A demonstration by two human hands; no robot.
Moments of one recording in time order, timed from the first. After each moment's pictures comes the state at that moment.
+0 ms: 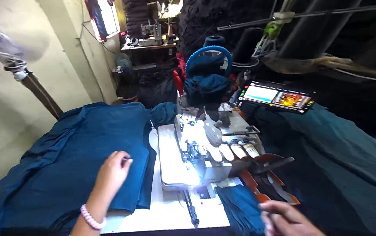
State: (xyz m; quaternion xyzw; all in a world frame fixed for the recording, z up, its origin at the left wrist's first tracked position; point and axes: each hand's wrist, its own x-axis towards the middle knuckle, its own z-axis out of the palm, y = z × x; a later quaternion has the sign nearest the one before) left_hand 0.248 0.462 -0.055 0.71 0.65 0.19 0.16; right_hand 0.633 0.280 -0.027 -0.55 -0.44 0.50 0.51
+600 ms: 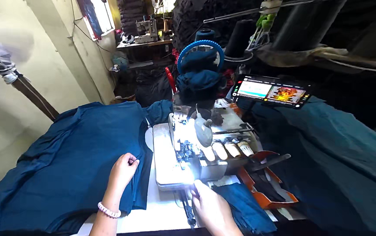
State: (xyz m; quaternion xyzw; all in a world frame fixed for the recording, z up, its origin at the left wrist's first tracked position) left_hand 0.284 0.483 -0.089 0.64 0.70 0.17 0.26; right_hand 0.543 0.368 -0.103 -0.74 -0.63 0.24 0.07
